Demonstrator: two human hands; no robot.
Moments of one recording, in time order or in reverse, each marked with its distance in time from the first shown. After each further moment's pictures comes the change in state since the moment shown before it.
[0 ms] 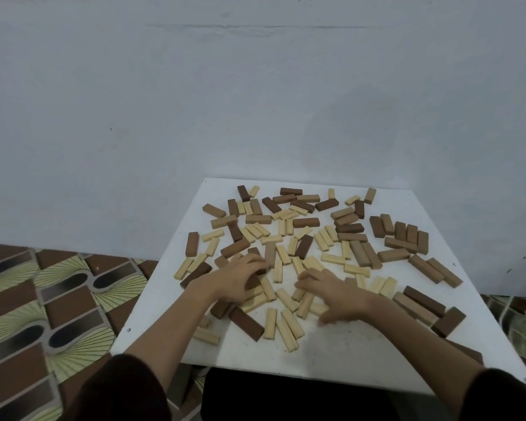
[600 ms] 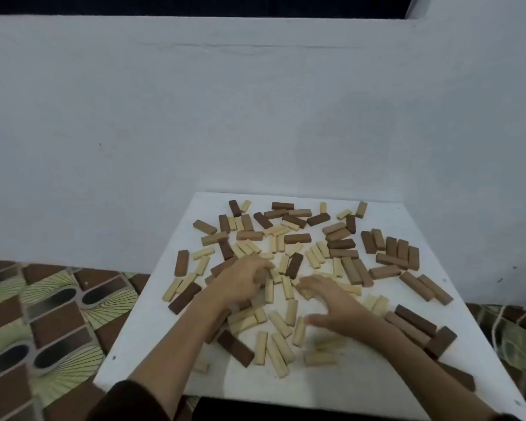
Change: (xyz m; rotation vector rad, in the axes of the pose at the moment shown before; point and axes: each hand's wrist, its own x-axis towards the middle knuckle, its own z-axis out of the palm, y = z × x) left_hand 0.027 0.023 -0.022 -0.288 0.282 -0.017; right_hand -0.022 -0.001 -0.017 0.418 0.301 0.089
